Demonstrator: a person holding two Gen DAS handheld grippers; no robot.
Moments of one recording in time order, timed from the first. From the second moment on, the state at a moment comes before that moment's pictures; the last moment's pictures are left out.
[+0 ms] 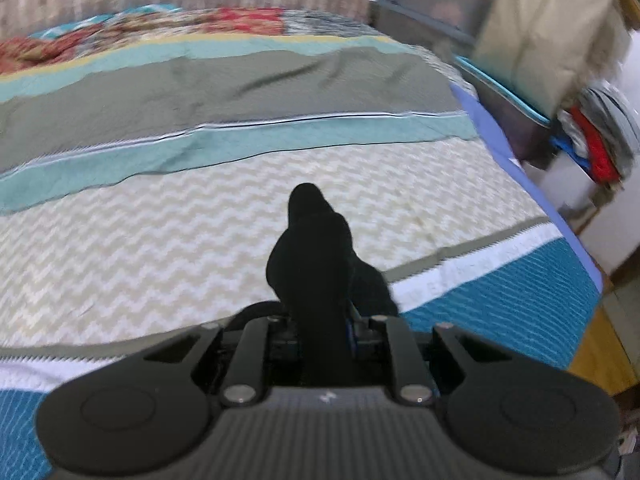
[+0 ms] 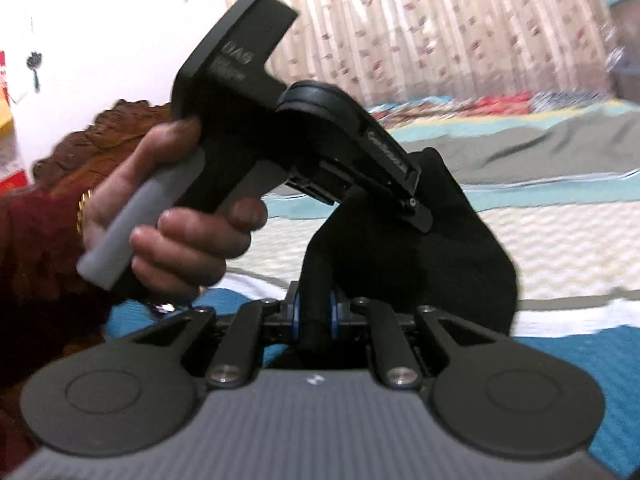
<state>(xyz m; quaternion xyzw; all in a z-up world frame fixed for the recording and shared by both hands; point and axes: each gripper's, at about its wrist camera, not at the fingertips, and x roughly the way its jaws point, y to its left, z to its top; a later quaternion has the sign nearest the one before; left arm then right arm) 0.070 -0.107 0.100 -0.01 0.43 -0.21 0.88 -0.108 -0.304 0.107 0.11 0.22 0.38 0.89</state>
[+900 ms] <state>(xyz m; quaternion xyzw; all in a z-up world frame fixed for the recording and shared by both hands) 0.001 -0.008 -0.015 -0.05 0.46 -0.09 0.88 -0.082 -0.341 0.046 0.15 0.36 0.36 0.85</state>
